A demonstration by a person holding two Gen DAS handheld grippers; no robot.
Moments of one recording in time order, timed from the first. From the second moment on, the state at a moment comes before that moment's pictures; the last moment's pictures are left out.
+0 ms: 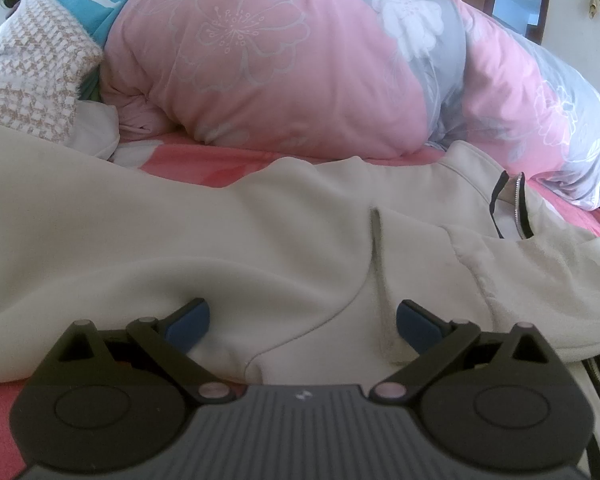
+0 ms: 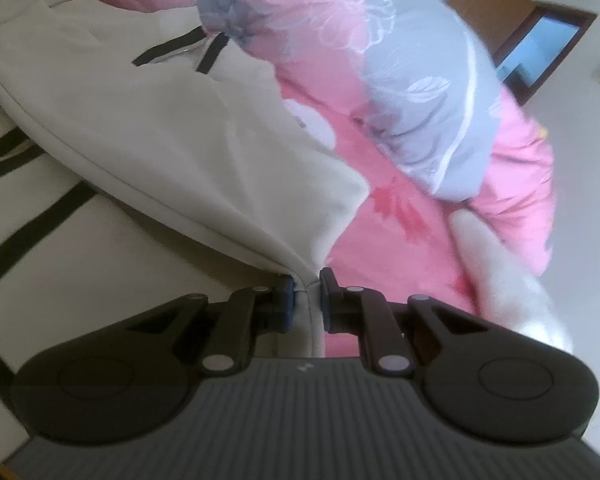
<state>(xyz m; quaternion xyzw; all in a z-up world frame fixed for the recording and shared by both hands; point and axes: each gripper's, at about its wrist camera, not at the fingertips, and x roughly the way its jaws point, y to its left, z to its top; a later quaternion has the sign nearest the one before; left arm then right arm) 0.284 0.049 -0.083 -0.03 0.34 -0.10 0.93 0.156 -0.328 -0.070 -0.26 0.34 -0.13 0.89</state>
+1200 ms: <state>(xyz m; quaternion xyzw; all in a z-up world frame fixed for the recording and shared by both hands) 0.268 -0.022 -0.067 -0.02 0.37 -0.17 0.91 0.072 -0.398 -0.029 0.15 0.20 -0.05 0.97</state>
